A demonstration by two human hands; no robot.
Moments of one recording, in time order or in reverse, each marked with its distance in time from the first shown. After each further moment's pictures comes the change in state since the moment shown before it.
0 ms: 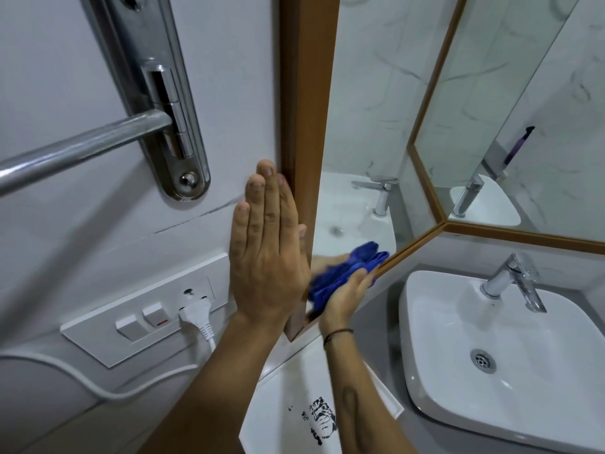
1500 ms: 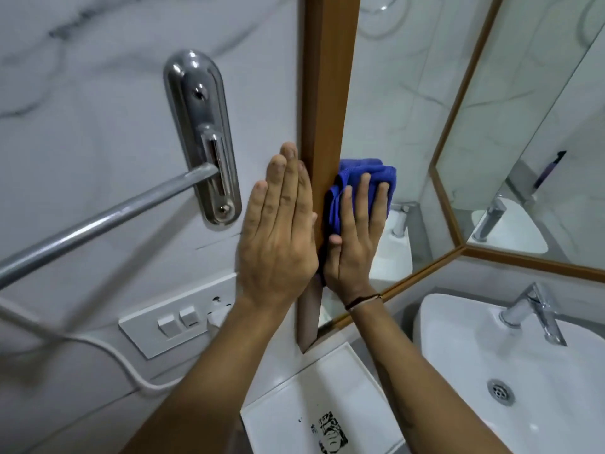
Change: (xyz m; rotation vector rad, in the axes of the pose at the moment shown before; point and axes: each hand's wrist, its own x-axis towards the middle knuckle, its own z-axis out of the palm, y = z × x) left_hand 0.063 -0.009 -0.028 0.074 0.066 0.117; right_hand -0.003 -0.121 0.077 -0.465 -0.383 -1.568
